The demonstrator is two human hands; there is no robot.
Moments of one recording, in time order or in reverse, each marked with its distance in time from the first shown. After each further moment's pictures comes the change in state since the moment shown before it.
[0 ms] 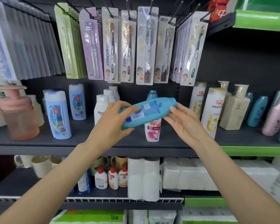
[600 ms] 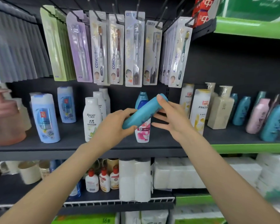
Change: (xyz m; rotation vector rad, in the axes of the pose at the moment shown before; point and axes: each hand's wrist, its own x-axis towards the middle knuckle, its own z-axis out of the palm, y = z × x) left_hand 0.018 0.028 0.010 -0.242 -0.134 -0.167; right_hand -0.002 -0.018 0.020 -0.409 0.279 0.077
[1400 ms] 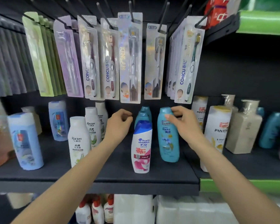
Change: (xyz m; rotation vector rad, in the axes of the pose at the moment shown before) left_hand 0.131 -0.055 0.067 -0.305 0.292 -0.450; right_hand 0.129 0.014 -0.053 -0.589 0.090 -0.385
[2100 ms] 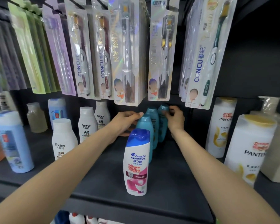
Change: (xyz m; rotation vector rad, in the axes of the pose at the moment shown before) left_hand 0.041 0.009 0.028 -0.200 -0.288 -0.350; right_hand 0.131 0.106 0.094 0.171 0.076 0.183
